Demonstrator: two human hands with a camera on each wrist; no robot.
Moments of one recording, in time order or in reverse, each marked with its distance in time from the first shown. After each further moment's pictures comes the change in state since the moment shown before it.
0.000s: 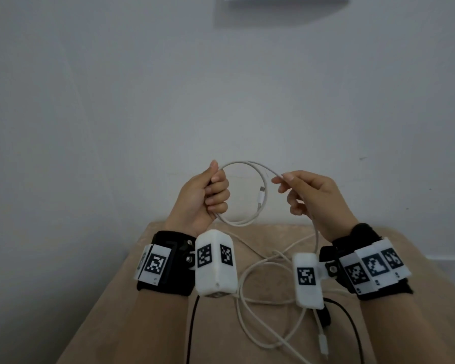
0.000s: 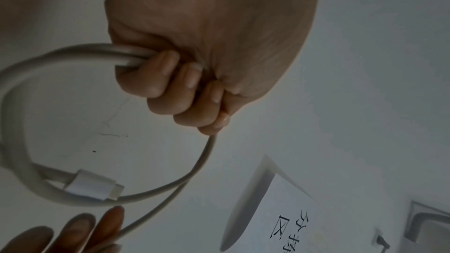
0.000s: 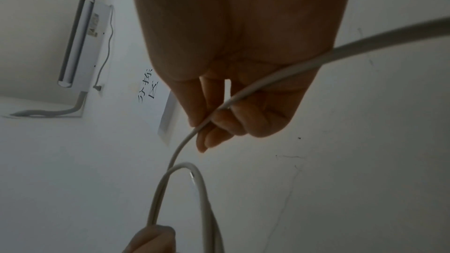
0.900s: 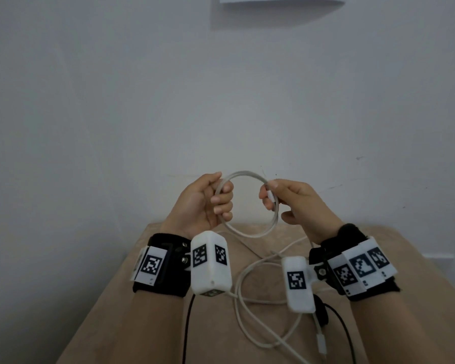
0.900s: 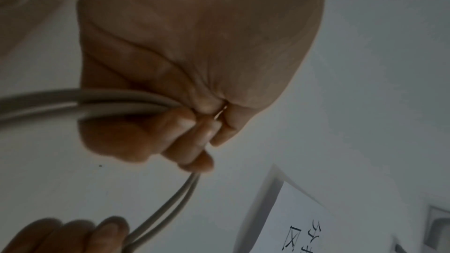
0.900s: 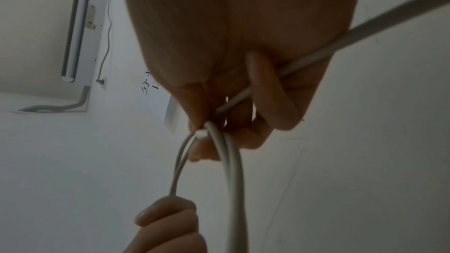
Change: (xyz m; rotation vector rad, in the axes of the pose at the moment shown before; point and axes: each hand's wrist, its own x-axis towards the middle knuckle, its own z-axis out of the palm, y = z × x) left_hand -0.006 0.001 0.006 0.062 -0.052 -0.171; right_hand -0.004 -0.005 0.013 -0.171 -0.196 0.060
